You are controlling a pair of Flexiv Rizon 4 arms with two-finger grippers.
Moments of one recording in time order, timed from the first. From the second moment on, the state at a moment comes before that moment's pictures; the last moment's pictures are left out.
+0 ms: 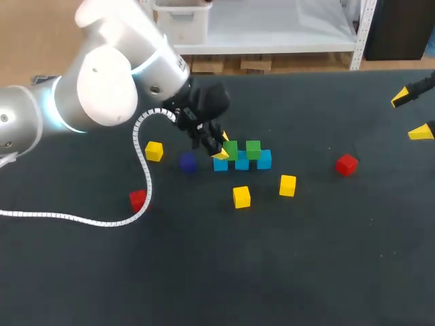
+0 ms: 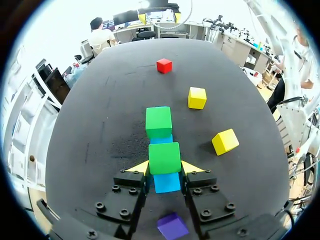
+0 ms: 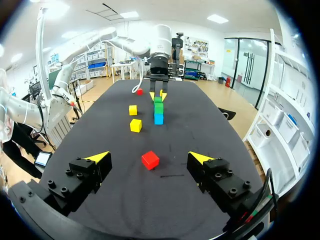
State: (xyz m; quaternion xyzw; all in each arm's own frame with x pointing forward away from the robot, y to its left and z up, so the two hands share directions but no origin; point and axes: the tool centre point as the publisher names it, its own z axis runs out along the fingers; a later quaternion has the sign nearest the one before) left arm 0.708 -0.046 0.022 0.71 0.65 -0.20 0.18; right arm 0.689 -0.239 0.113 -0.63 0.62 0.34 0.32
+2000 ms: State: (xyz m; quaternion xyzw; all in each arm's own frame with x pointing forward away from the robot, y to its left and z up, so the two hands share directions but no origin) left arm 0.712 -0.045 0.019 0.72 0.65 -0.20 0.17; right arm 0.689 -0.239 0.113 -0.63 0.62 0.34 0.32
